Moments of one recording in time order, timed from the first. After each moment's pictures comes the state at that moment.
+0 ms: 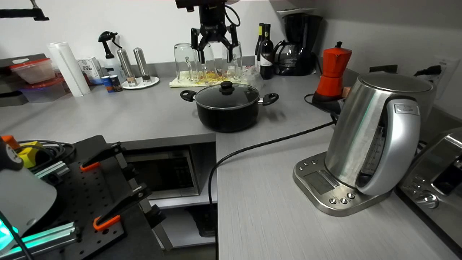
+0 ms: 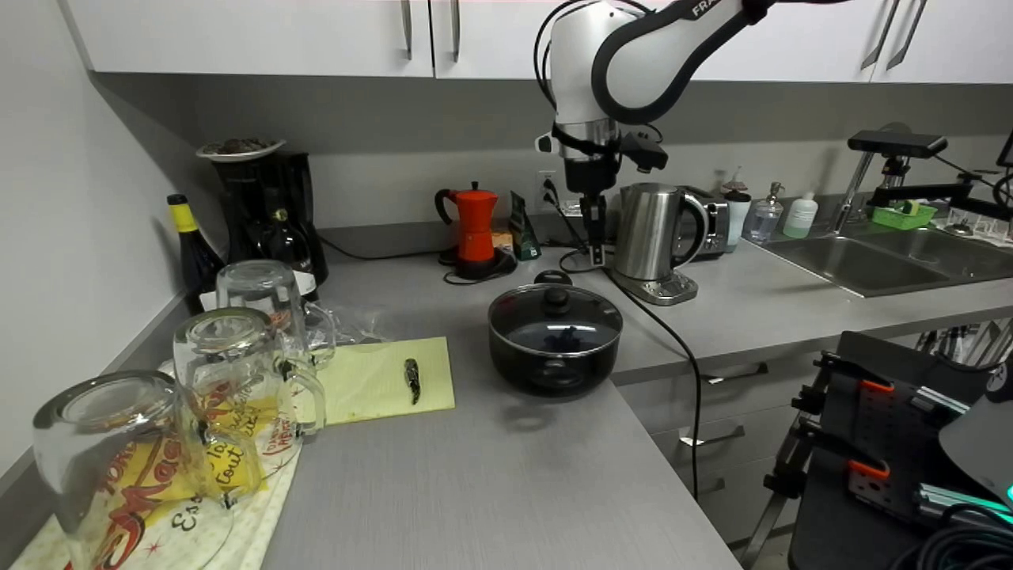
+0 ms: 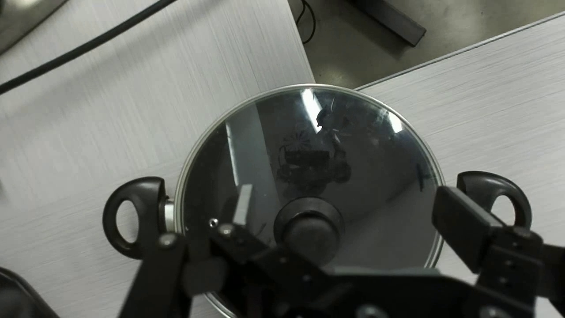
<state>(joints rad) 0.07 0.27 0.11 -2.00 -0.18 2.14 -0.30</state>
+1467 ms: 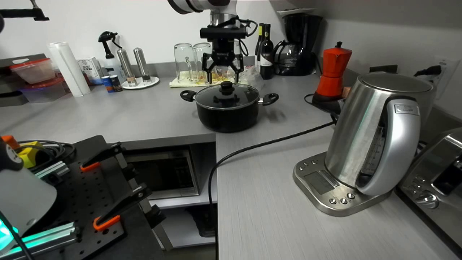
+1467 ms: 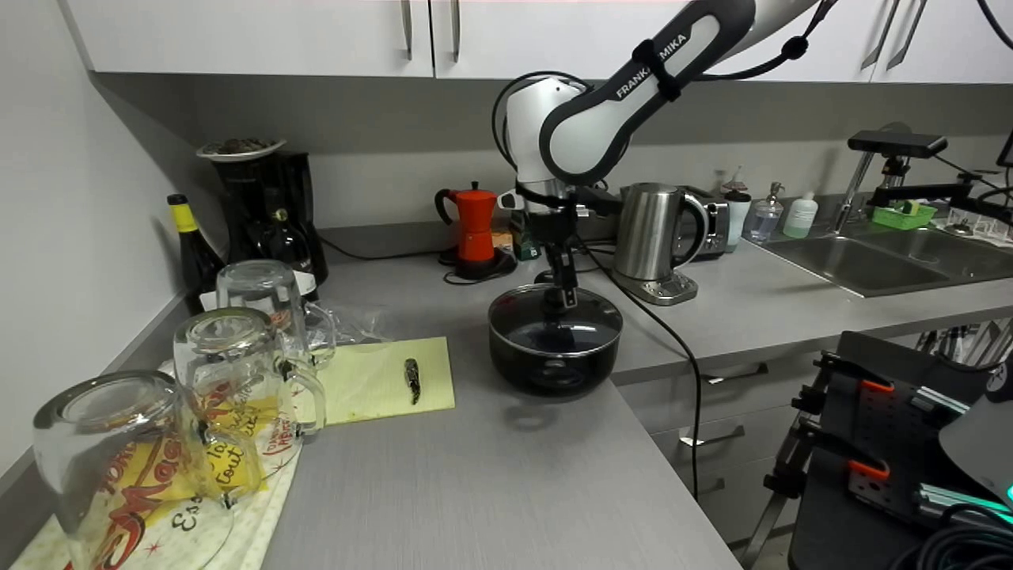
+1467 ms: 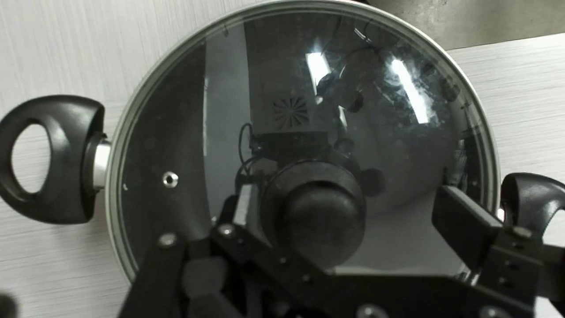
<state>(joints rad) 0.07 0.56 0.13 -1.78 -0.19 2.14 -0.49</state>
